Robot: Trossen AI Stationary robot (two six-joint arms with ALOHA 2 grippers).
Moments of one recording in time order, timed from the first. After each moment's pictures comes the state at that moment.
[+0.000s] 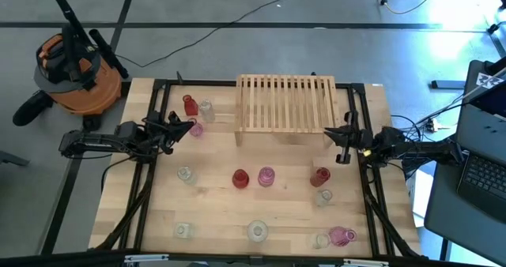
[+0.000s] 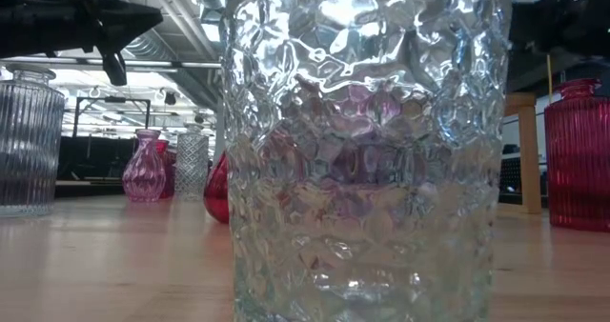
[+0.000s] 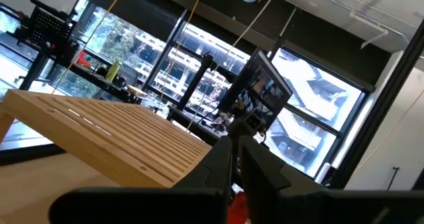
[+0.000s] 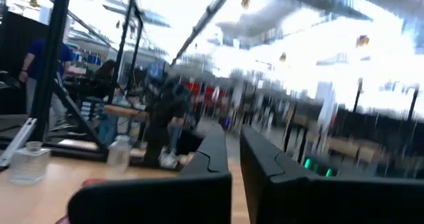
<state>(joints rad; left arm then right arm) 0.00 0.07 0.01 0.41 -0.28 -0.46 -0.01 0.13 0.01 0.51 0.09 -0.32</state>
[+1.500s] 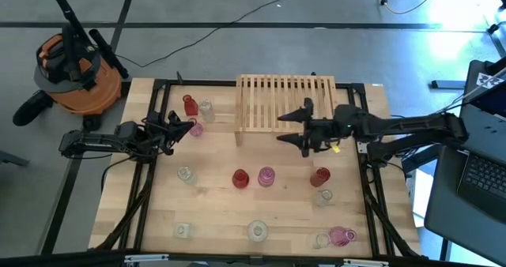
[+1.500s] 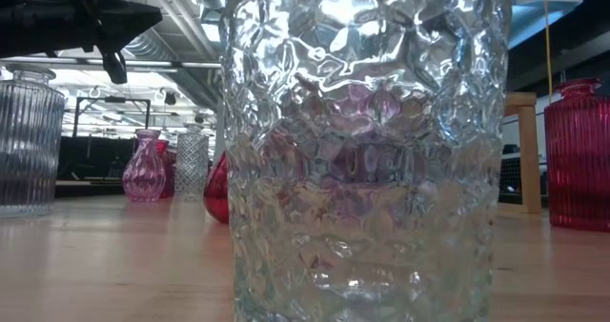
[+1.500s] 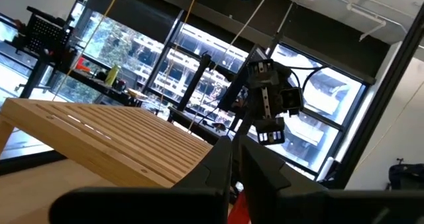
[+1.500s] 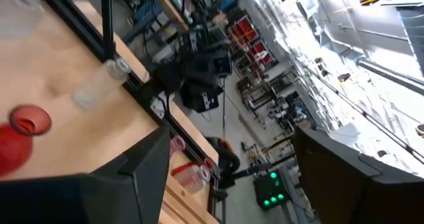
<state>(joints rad) 0.00 0.07 0.01 0.41 -0.27 -0.41 -0.01 1.11 0.82 0.26 -0.03 -0.95</state>
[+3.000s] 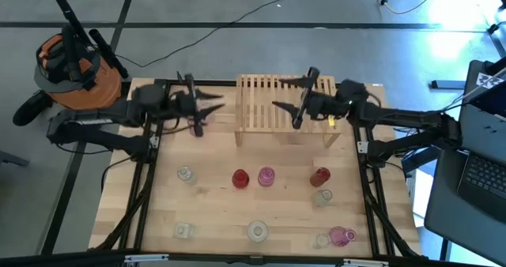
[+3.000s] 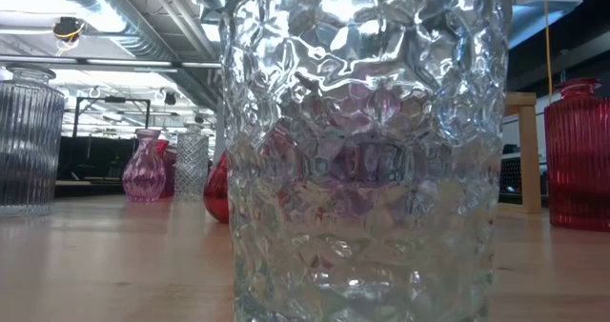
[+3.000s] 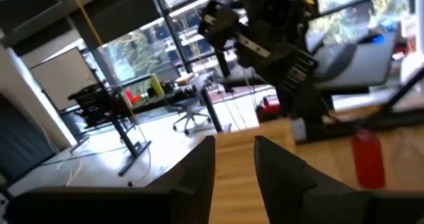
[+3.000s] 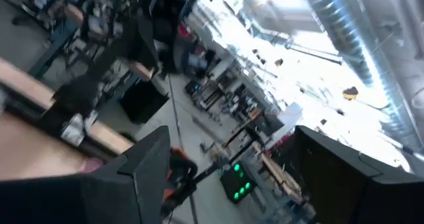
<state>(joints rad) 0.16 0.93 0.95 0.00 -0.13 0.34 -0.23 1.18 0.98 0.41 -0.11 -0.78</state>
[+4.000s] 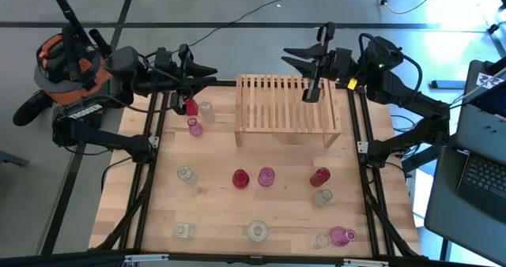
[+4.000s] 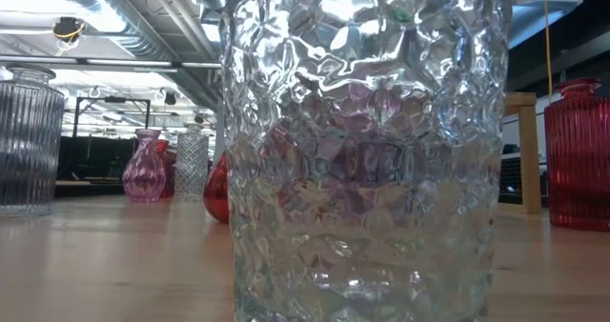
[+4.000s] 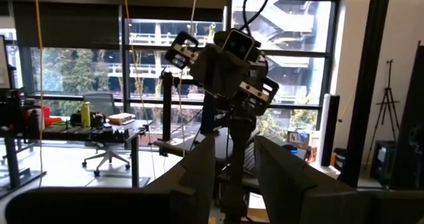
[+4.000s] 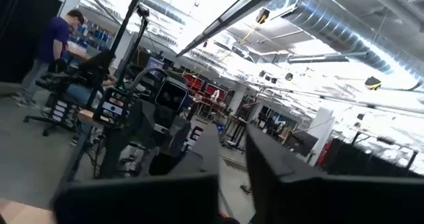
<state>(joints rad) 0.31 1.05 1.34 -0.08 0.24 -0.10 -0.24 1.34 1.66 0.02 -0.19 -0.43</state>
